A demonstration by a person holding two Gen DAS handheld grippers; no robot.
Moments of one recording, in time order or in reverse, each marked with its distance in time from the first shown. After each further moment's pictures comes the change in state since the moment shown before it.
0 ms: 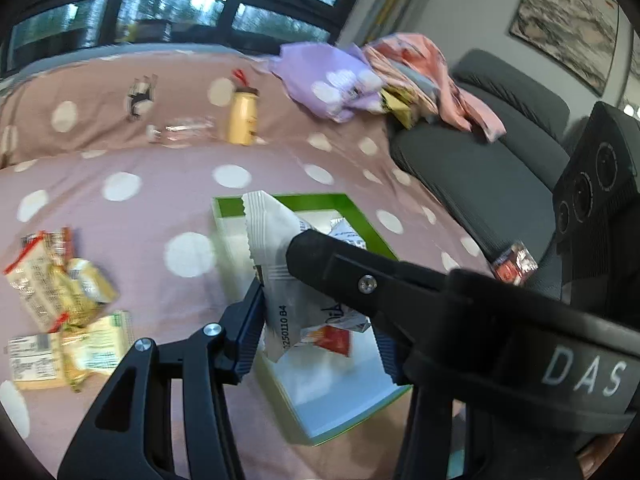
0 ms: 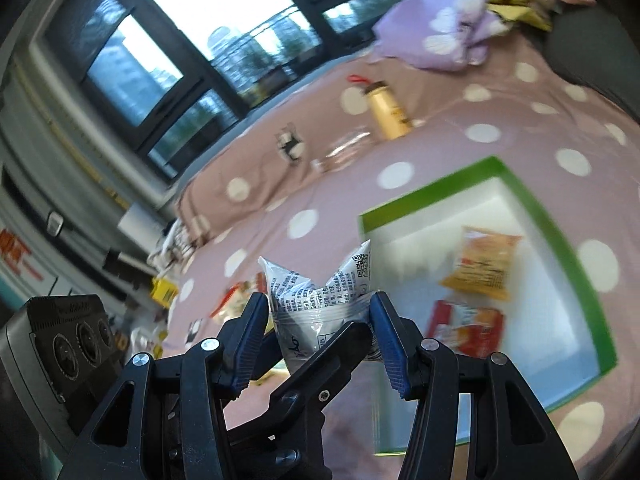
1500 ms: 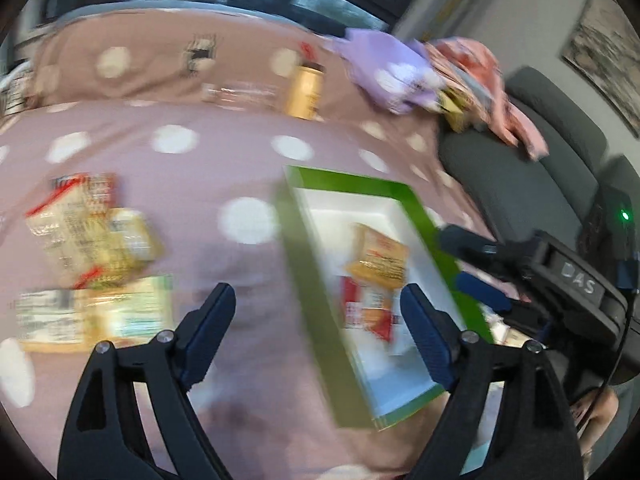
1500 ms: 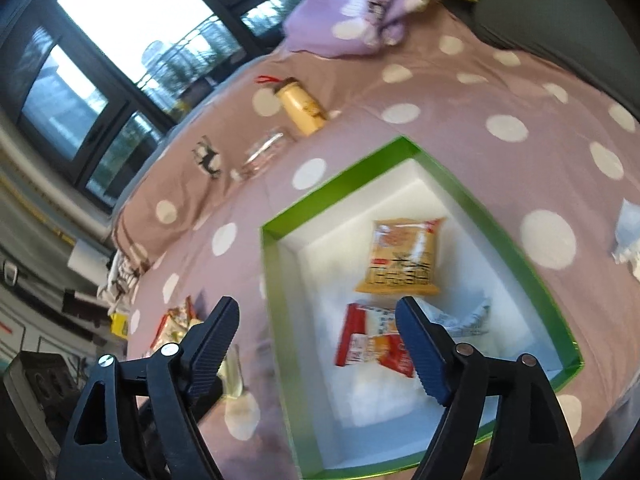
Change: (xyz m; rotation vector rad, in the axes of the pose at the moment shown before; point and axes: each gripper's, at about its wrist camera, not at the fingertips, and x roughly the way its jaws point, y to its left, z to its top) left arm -0.025 0.078 -0.010 -0.182 0.029 0.129; right arm 0.016 -0.049 0.010 0.123 0.003 -0.164
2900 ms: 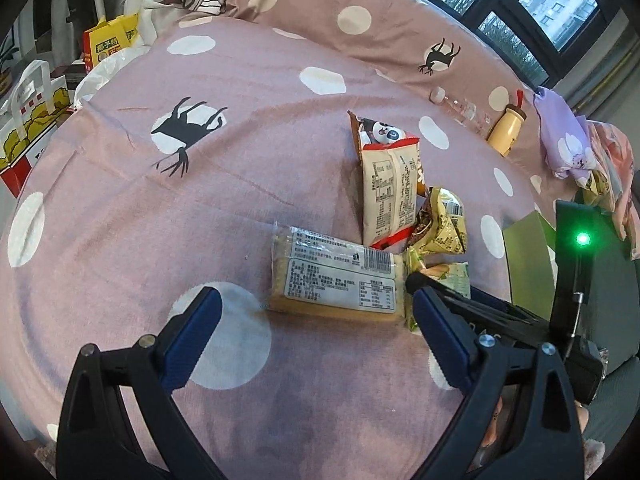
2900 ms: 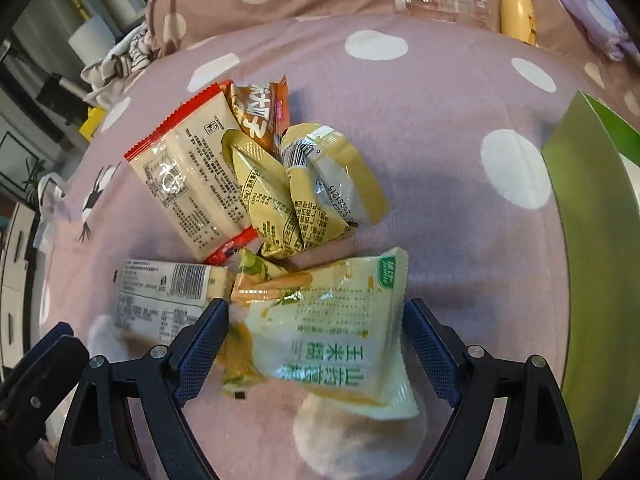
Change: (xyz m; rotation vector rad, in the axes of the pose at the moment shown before) left arm -0.057 0.195 -0.034 -0.352 0.049 0.331; right arm 0.192 0.178 -0.122 -0.516 0.411 -0.099
